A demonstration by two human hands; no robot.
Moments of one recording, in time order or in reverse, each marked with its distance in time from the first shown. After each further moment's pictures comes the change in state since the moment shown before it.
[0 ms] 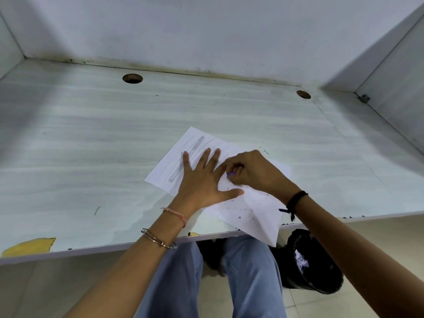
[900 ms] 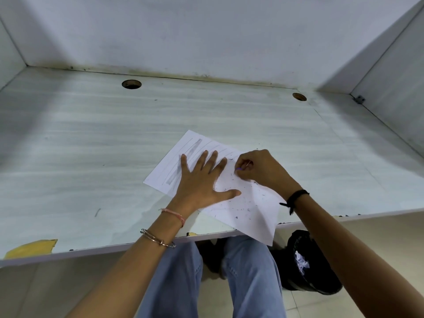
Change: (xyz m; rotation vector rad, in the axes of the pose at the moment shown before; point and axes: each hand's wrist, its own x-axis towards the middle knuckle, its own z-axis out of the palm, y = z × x) left_hand 0.000 0.000 -0.002 -0.012 -0.009 -0.009; right_hand -0.009 0.016 -0.008 0.141 0.100 0.128
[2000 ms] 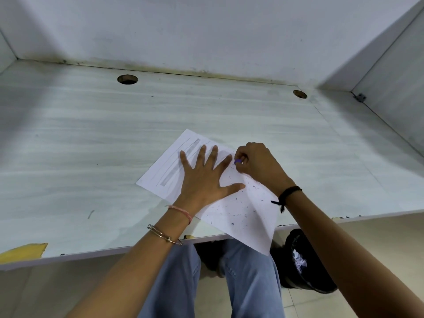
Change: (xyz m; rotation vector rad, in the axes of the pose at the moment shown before) left_hand 0.017 0.008 0.012 0.016 0.075 -0.036; right_hand 0.019 -0.007 0.004 -0.203 0.063 0.012
